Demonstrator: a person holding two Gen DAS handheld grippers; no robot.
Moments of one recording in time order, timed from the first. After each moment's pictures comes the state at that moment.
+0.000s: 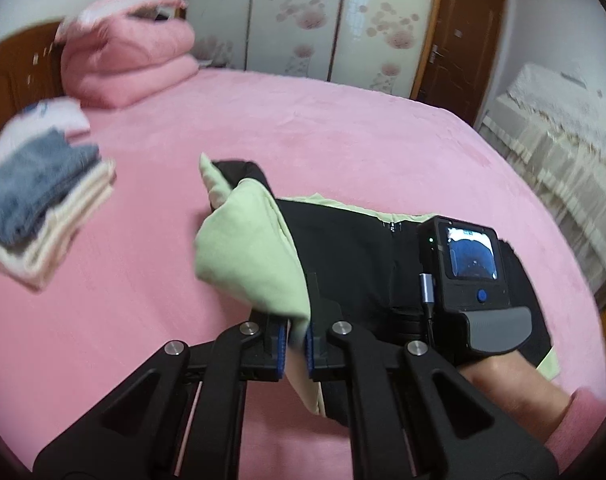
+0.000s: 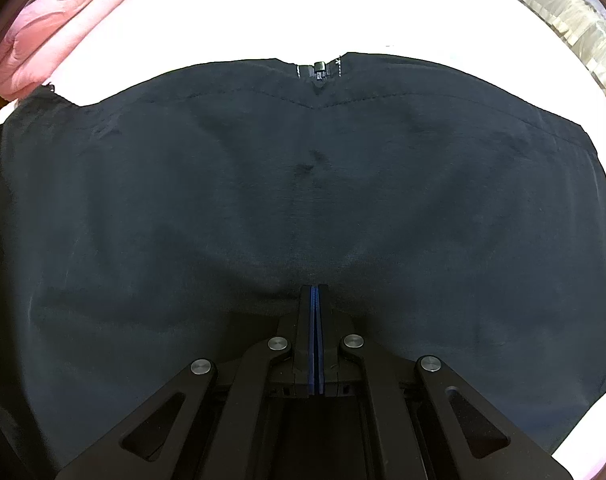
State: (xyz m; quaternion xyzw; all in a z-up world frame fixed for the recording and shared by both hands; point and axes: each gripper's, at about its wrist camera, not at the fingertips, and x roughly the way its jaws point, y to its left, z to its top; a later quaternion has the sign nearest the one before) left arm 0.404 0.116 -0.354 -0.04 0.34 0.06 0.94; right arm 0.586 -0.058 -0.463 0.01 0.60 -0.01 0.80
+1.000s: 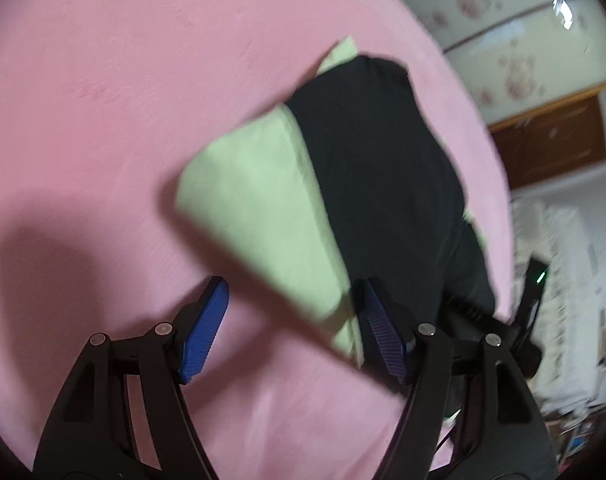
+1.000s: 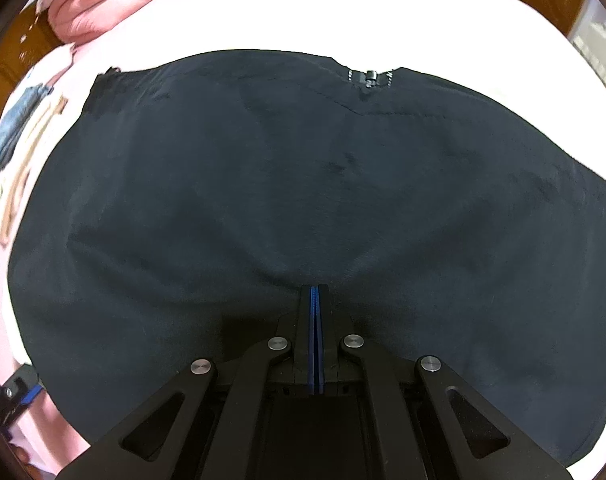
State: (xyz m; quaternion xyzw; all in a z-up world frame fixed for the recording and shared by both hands) left arm 0.339 0.254 -0.477 -0.42 0.44 0.10 0.79; right arm 0.554 -0.071 -0.436 -0.05 0.60 0.10 0.80
